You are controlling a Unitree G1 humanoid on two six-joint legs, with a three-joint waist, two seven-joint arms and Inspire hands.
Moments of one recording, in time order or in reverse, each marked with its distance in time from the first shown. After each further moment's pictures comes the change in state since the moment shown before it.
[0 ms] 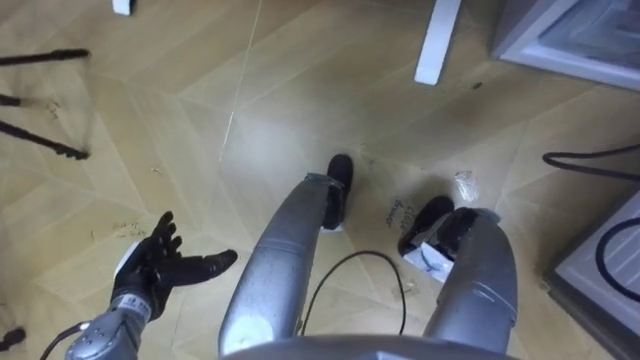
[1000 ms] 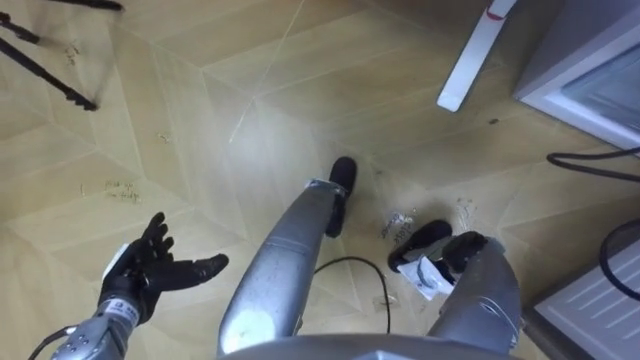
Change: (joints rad) left arm 0.015 0.019 0.049 0.010 0.023 -0.020 -0.061; right arm 0.000 -0.016 -0.021 0.010 0.012 0.017 0.018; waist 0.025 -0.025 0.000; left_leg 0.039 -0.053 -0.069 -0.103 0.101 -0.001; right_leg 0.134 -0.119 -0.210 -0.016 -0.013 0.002
